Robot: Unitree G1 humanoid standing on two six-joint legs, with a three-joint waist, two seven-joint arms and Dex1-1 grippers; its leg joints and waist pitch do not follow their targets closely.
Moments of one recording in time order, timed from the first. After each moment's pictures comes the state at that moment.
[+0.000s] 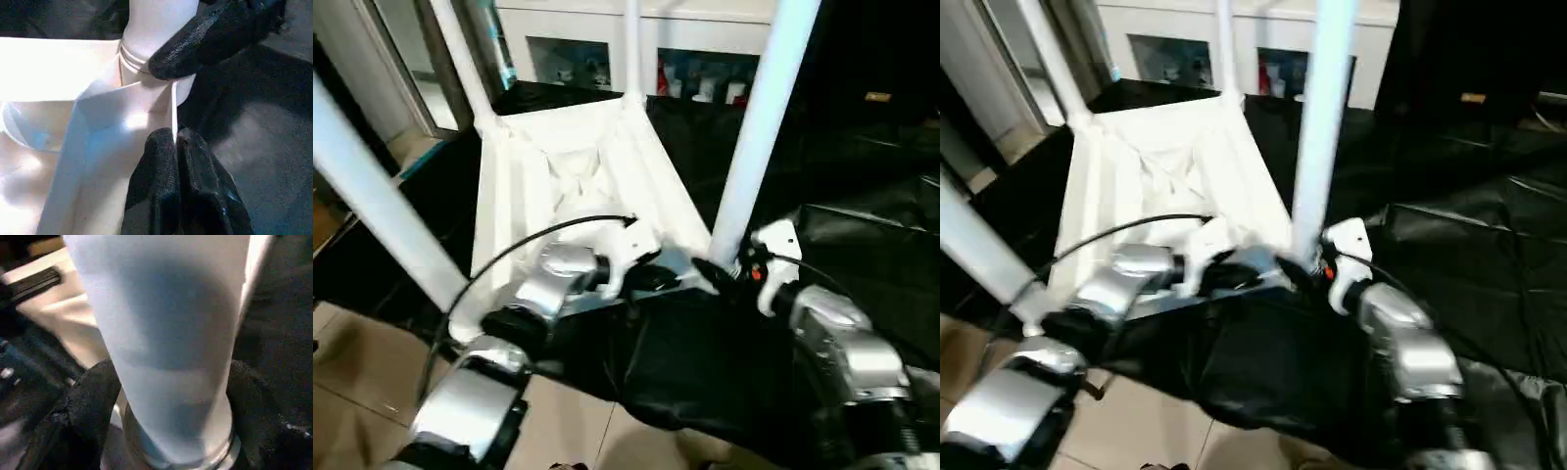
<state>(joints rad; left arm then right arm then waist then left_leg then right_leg) -0.77 0.13 -0.24 0.90 0.05 -0.06 -1.14 -0.31 -0.33 0.01 0.22 0.21 0.31 0.77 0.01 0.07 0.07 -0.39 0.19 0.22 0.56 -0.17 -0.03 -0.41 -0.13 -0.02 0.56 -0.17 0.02</state>
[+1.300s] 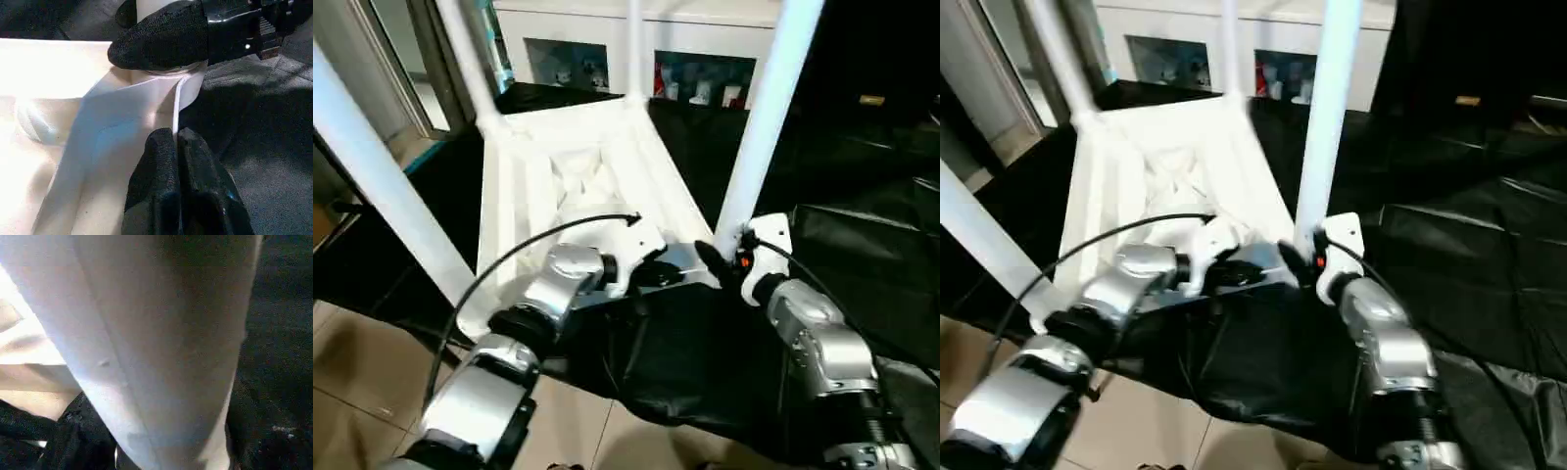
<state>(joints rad) -0.80 0.07 -0.23 0.95 0.07 -0.05 -0.93 -0.35 -0.15 -0.04 0.27 0.14 0.33 0.38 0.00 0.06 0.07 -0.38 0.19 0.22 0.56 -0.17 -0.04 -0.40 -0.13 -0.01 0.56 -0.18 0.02</state>
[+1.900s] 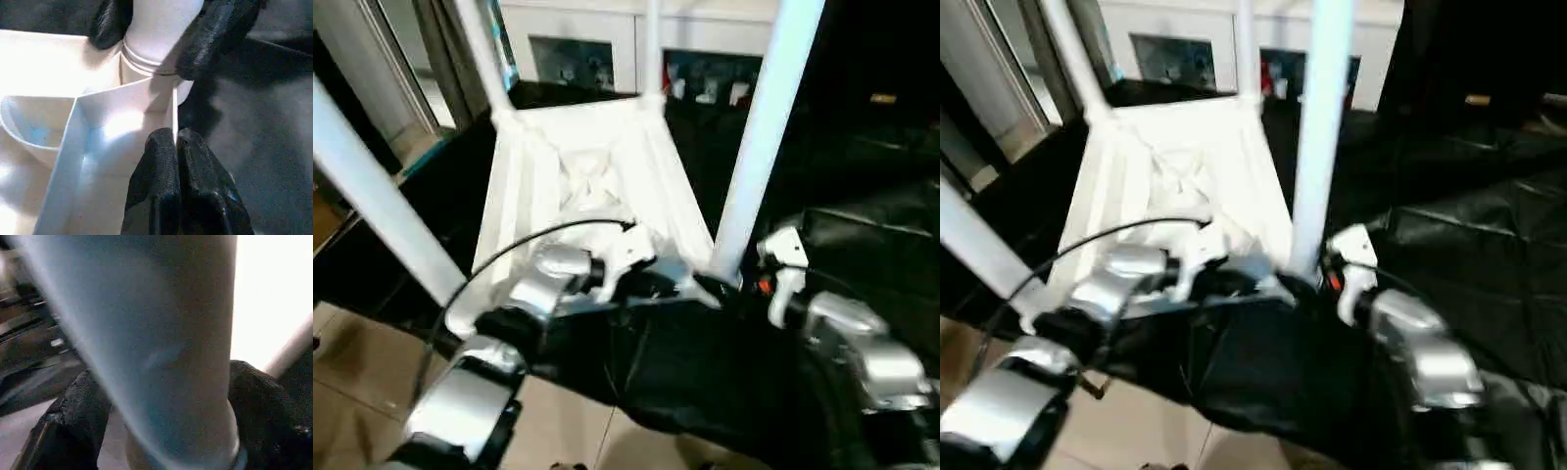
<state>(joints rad) -0.75 0.17 -0.27 0.87 0.03 -0.10 -1.30 -0.27 -0.44 0.05 0.15 0.28 0.37 0.98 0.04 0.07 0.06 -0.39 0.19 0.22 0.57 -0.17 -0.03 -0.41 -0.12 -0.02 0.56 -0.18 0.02</state>
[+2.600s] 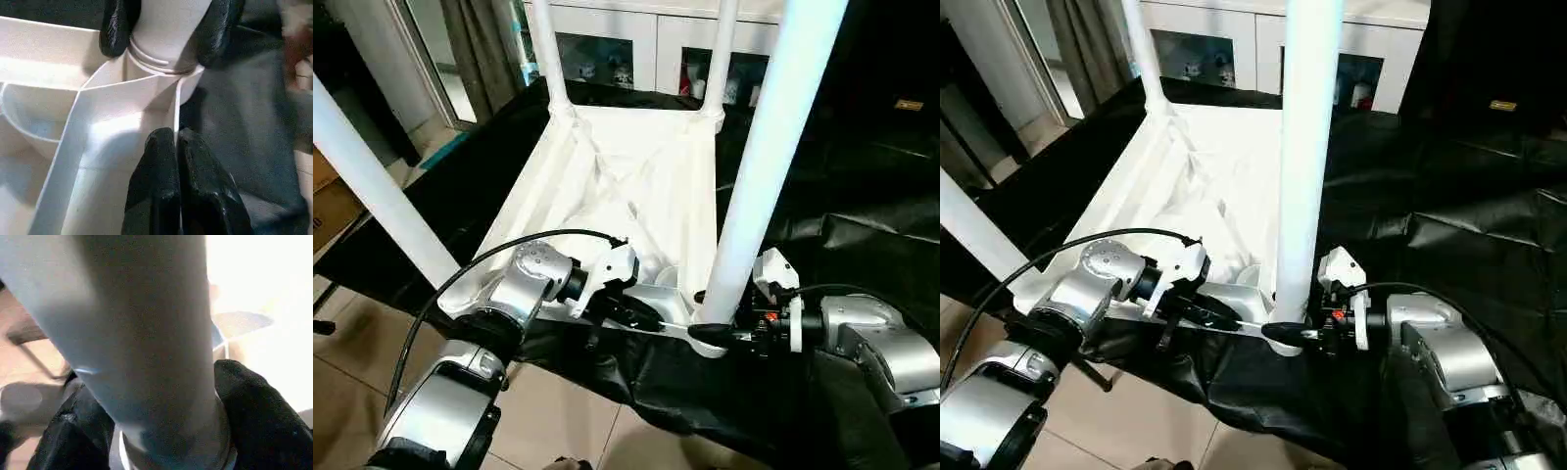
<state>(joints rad) -0.74 0.22 -0.29 0.85 0.02 -0.10 -1.42 -0.27 -0.48 0.11 0.14 0.30 0.37 1.12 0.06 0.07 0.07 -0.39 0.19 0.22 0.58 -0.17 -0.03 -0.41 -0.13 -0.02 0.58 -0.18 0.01</state>
